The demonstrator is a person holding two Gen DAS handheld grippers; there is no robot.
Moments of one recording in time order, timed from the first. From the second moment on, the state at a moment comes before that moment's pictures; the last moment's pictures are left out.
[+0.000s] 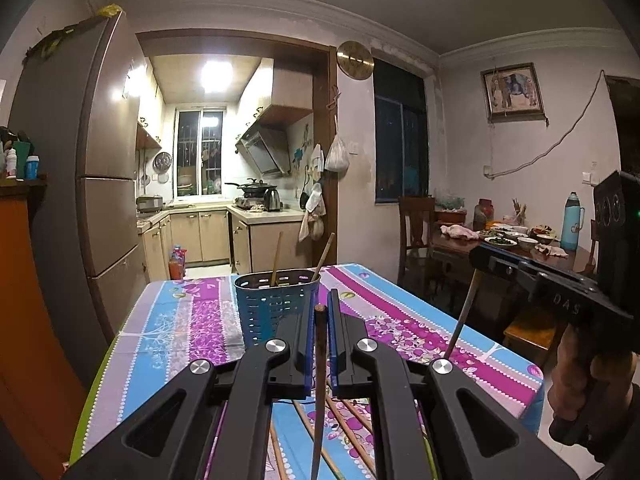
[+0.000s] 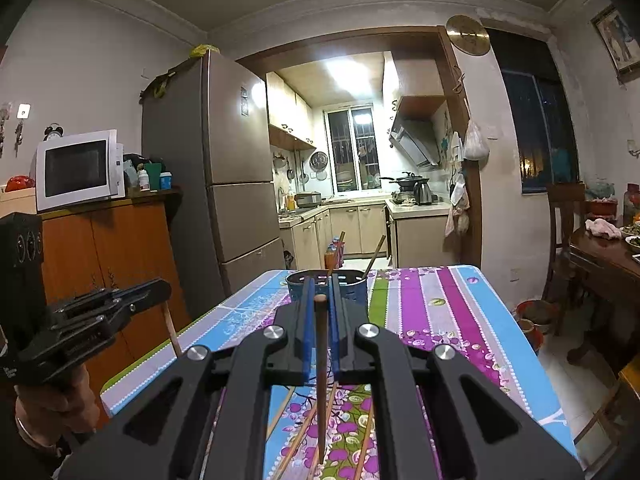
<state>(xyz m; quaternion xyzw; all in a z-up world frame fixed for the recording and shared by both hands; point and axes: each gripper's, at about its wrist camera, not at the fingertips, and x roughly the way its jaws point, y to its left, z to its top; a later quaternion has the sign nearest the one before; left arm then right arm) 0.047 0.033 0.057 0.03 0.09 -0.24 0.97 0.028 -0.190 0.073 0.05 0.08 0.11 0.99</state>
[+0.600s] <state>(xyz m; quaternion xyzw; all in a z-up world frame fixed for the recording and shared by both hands) 0.107 0.013 0.067 0.06 0.13 -0.17 0.98 0.079 -0.166 0.097 0.00 0.10 0.13 0.99</state>
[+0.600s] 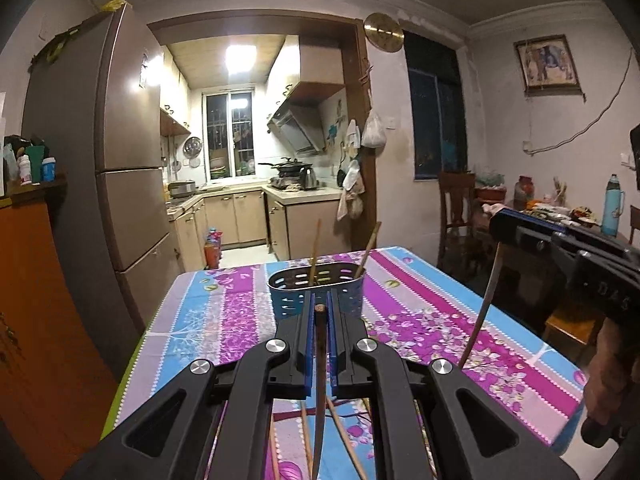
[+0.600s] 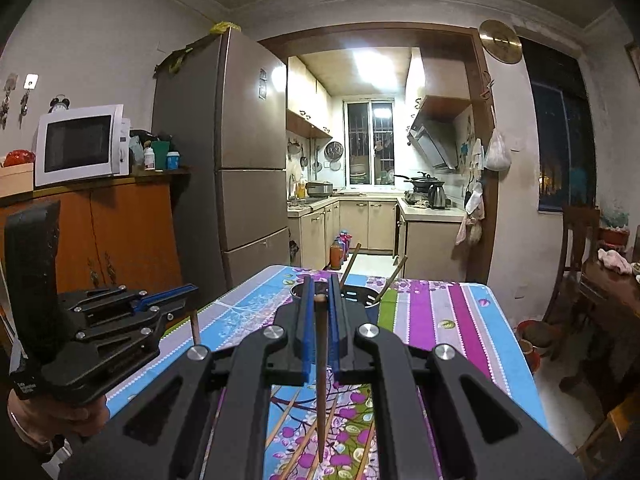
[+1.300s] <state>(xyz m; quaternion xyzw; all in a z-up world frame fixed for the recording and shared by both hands) 0.135 0.002 0.076 0.09 0.16 -0.12 0.98 0.121 -0.165 0.104 0.00 0.13 0.12 0.98</state>
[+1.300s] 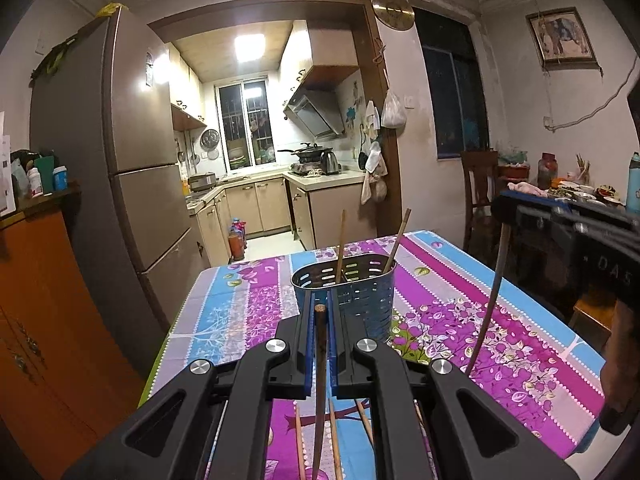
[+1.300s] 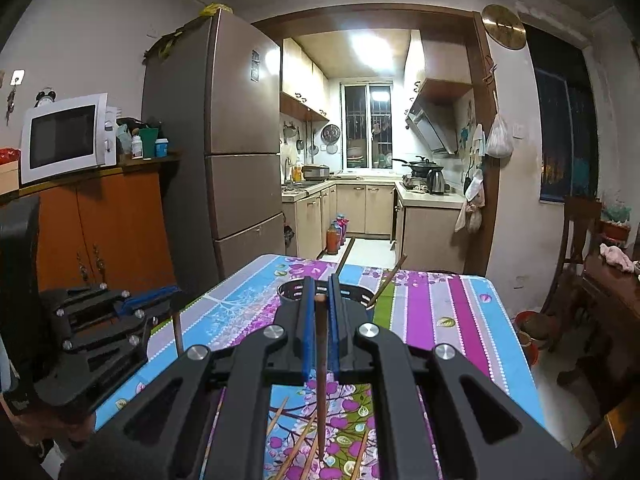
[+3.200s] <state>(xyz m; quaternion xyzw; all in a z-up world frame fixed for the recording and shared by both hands) 0.373 0.045 0.141 -0.05 0.13 -0.14 0.98 0.328 -0.222 0.112 0.10 0.16 0.04 0.98</state>
